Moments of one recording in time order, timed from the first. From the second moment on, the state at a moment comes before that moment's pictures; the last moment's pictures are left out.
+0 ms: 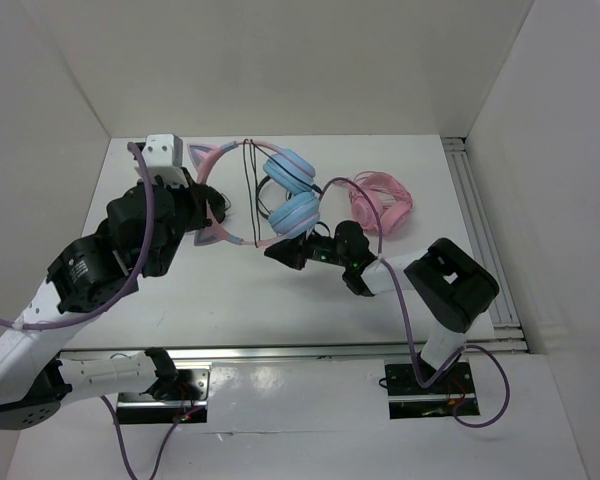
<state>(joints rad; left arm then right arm) -0.91 1.02 1.56 -0.78 -0.78 -0.36 0.69 1.73 0.68 1.10 -0.60 0.37</state>
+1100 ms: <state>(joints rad) -0.49 1.39 1.37 -0.74 -0.58 -0.26 1.30 1.28 0.83 0.20 0.21 -0.14</state>
